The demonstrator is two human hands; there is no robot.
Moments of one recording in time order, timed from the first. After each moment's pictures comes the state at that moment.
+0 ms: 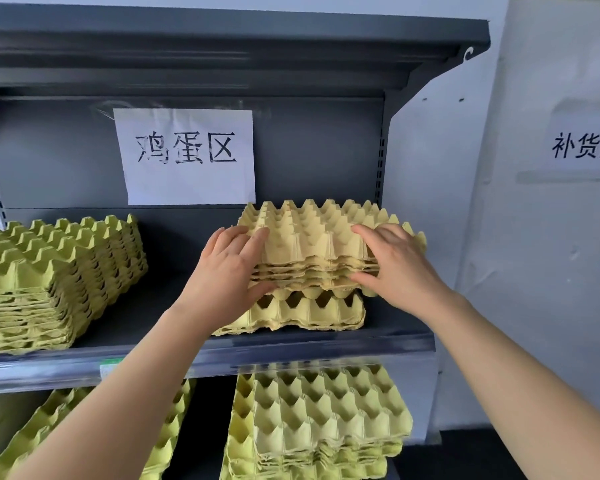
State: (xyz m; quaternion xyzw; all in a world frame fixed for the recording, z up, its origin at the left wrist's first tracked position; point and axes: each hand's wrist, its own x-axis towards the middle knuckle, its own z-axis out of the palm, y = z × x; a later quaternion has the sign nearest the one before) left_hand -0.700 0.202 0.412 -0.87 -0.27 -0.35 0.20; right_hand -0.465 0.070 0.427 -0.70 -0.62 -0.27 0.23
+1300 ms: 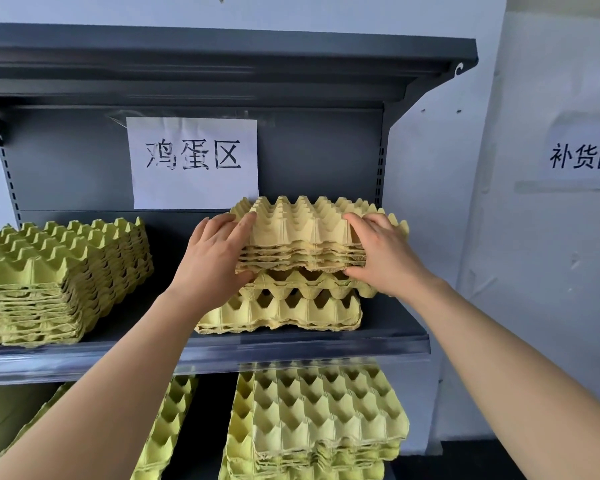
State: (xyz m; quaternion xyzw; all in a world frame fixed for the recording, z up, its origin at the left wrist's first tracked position) left_hand -0.711 0.212 0.424 -0.85 -0.30 -0.37 0.22; right_hand -0.468 0.081 0.444 -0.68 -0.64 -0.27 0.23
